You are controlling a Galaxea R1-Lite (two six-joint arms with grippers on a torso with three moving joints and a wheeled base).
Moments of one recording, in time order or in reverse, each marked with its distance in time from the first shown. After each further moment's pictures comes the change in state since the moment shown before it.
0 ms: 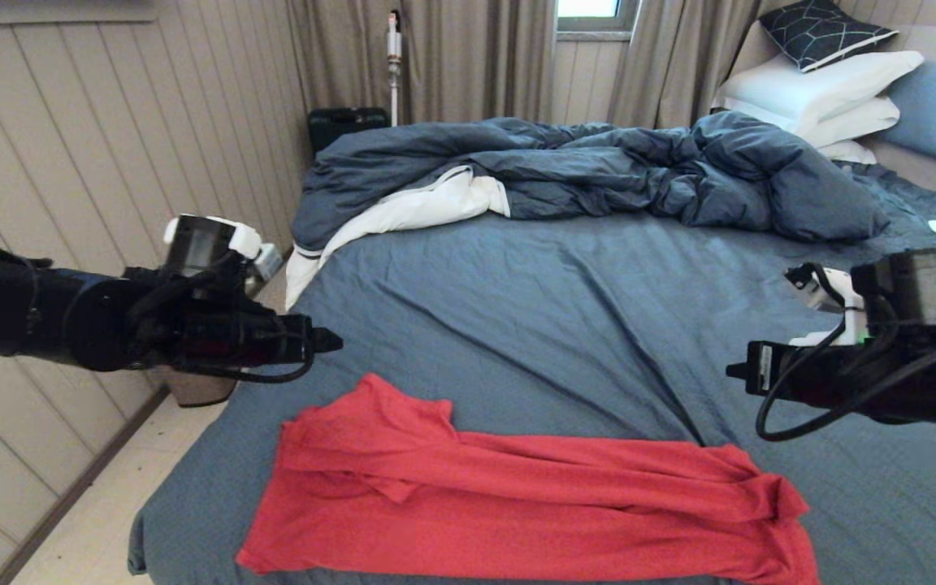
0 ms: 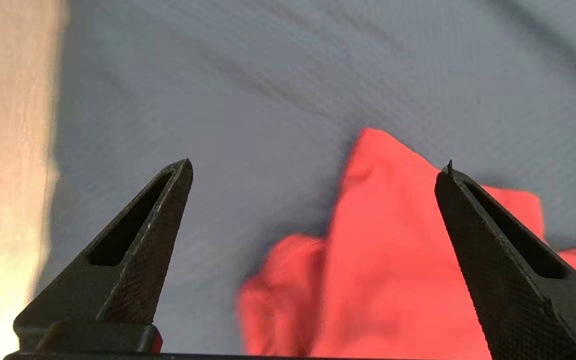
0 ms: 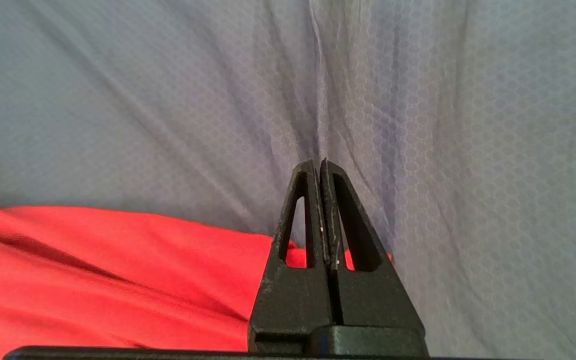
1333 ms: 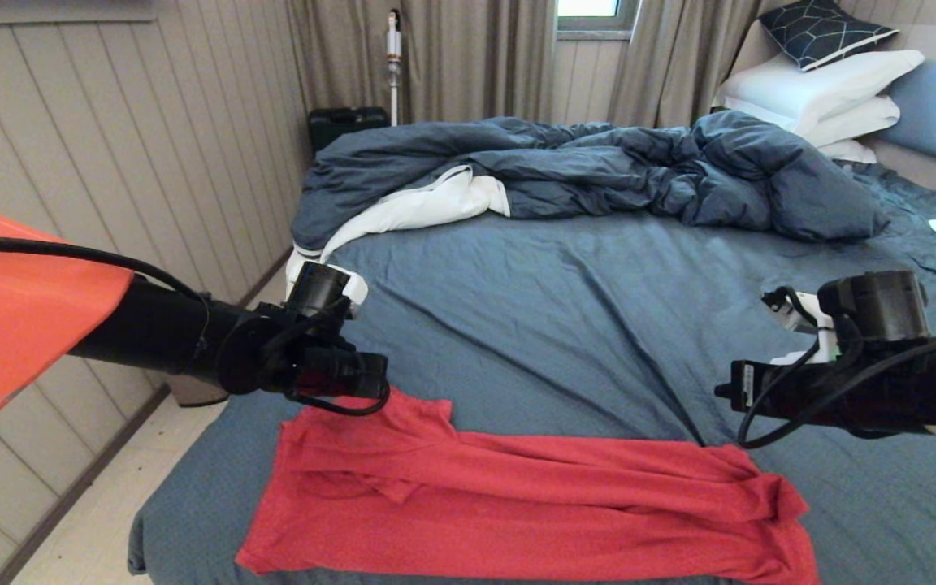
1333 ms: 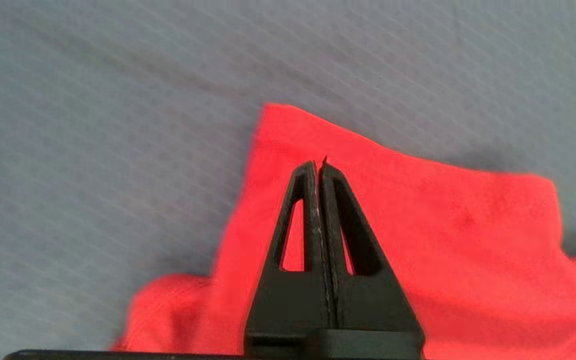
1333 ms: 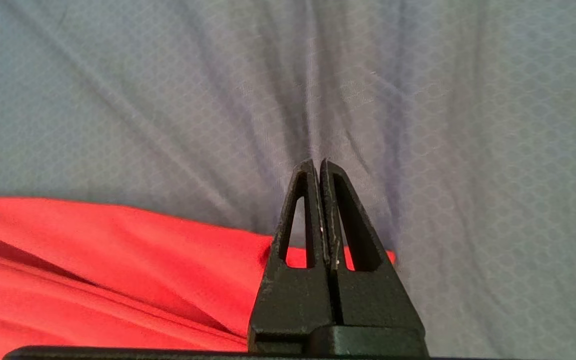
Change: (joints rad) left arm -0.168 0.190 -0.085 -0.012 0.101 -0.005; right arm -0.011 0.080 0.015 -0.010 0.014 -0.003
